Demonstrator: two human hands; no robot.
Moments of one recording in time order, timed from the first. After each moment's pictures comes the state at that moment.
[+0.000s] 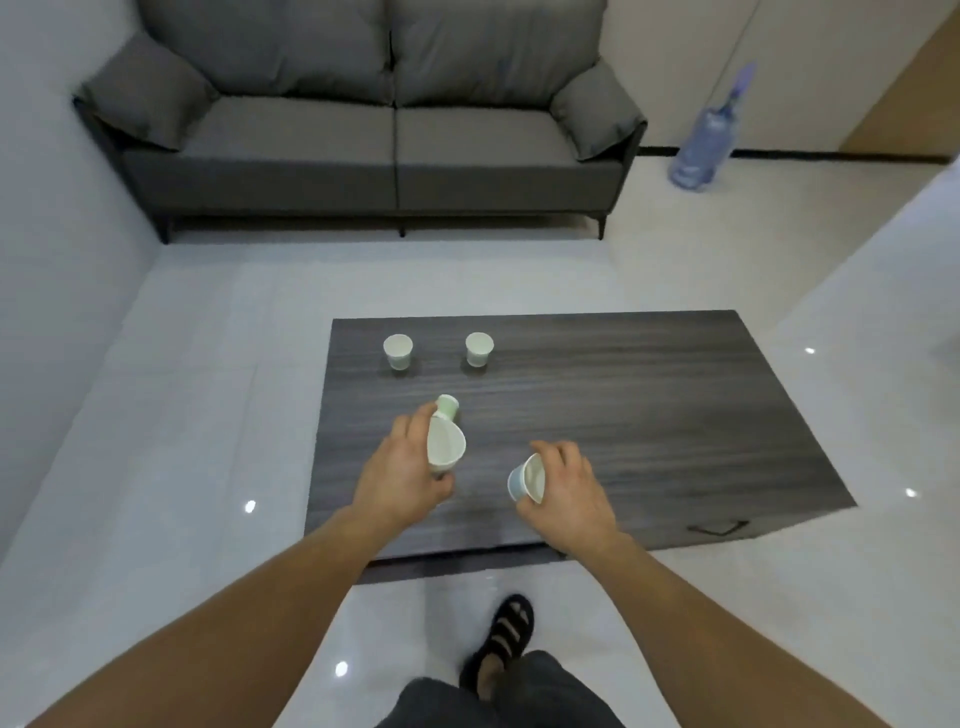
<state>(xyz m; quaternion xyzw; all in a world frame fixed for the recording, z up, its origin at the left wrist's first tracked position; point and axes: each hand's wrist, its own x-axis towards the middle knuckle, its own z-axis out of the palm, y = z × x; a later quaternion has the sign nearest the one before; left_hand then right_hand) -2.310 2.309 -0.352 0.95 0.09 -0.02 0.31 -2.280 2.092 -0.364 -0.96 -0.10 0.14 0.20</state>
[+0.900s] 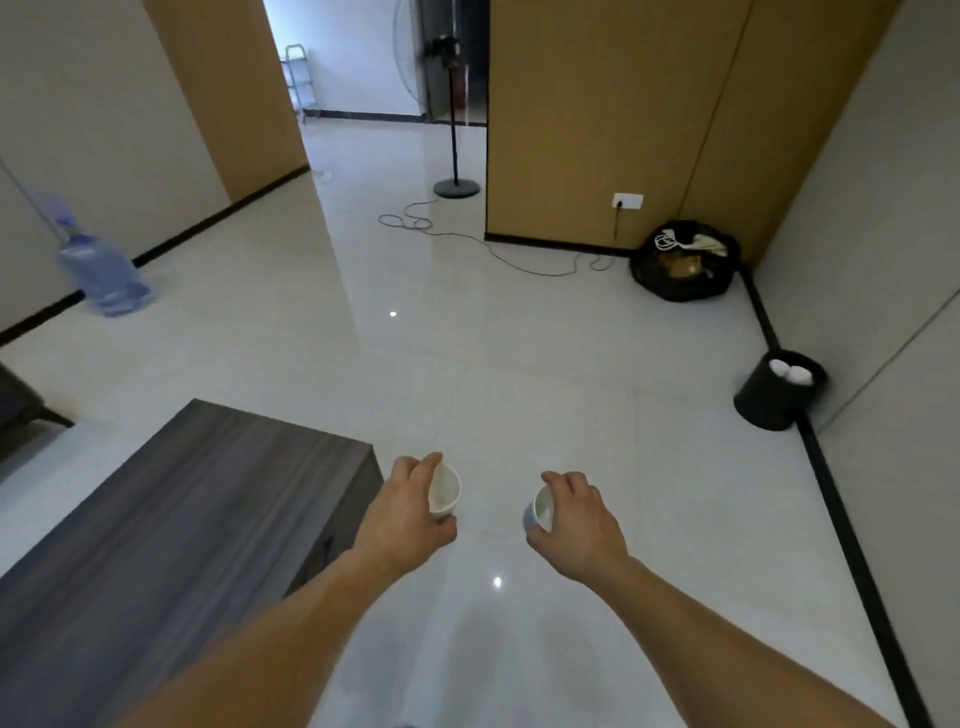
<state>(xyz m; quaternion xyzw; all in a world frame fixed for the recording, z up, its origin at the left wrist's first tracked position) -2.388 1.643 -0.298 0.84 -0.47 -0.14 0.22 -2.581 1.512 -0.313 -0.87 0.44 -0.03 0.23</state>
